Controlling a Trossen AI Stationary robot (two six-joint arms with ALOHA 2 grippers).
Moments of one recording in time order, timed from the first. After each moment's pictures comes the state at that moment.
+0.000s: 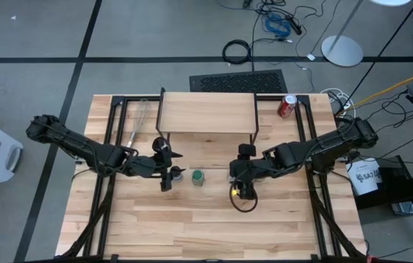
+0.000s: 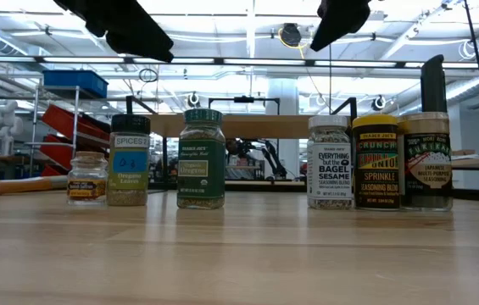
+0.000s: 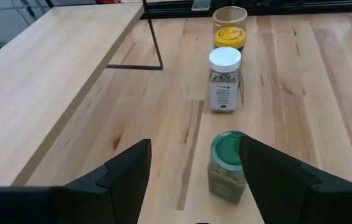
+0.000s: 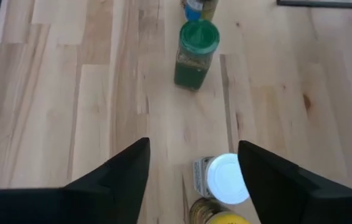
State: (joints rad) left arm -0.33 1.12 0.75 -0.18 -0.51 -0.18; right arm 0.31 1.50 1.32 -0.79 0.23 0.28
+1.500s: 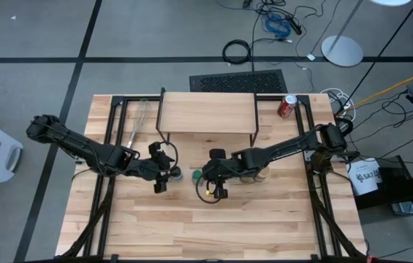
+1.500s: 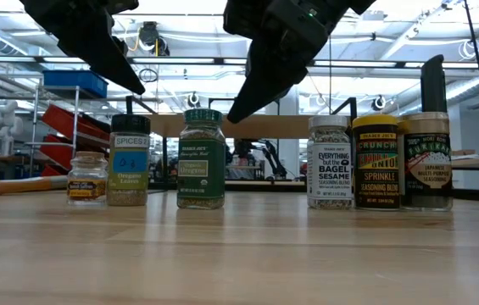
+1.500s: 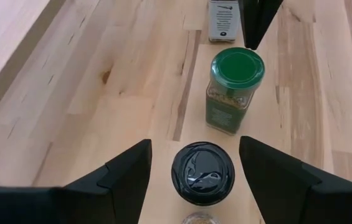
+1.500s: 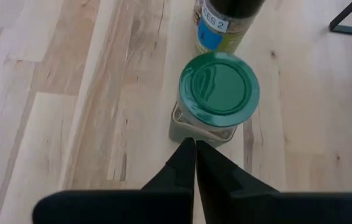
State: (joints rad) left arm -0.33 1.12 0.75 -0.44 -0.42 -0.31; right arm 0.17 1.83 1.32 -0.39 0.10 0.06
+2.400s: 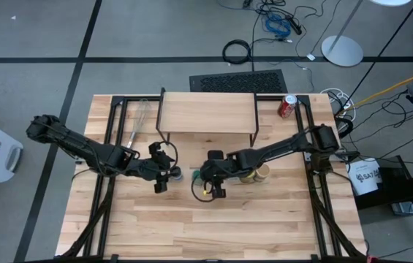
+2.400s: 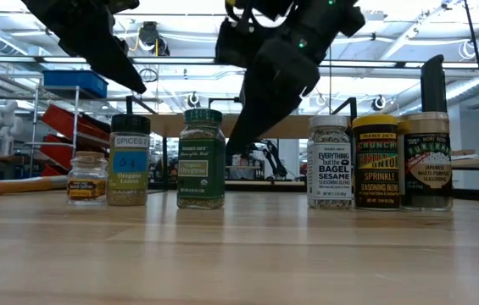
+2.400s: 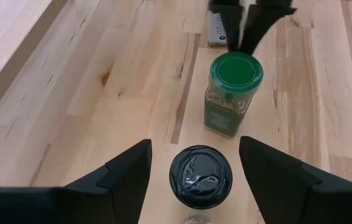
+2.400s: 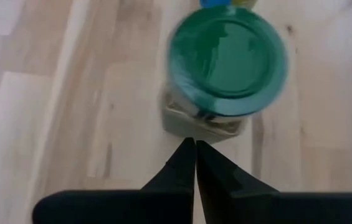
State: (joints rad) left arm -0.33 1.12 0.75 -0.43 -0.42 -0.32; right arm 0.14 1.91 1.32 -0.37 0.07 0.04
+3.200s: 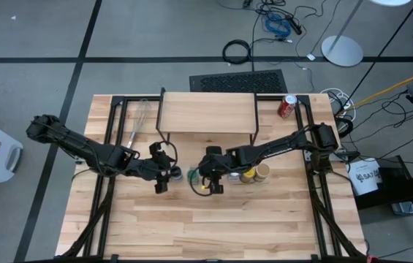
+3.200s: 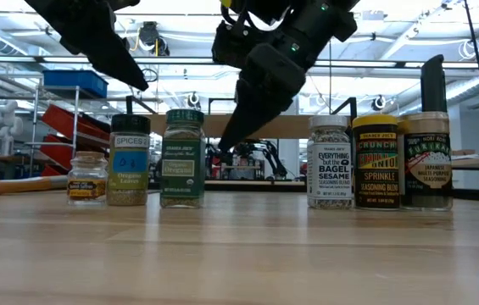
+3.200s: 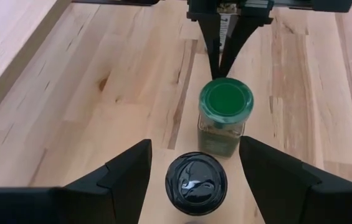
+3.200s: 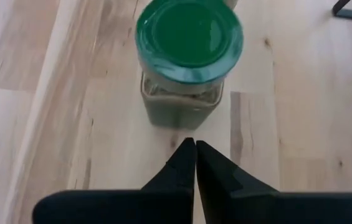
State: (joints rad) left arm -0.34 1.12 0.75 -0.40 -0.42 -0.32; right arm 0.11 1.91 1.32 -0.33 0.07 0.01
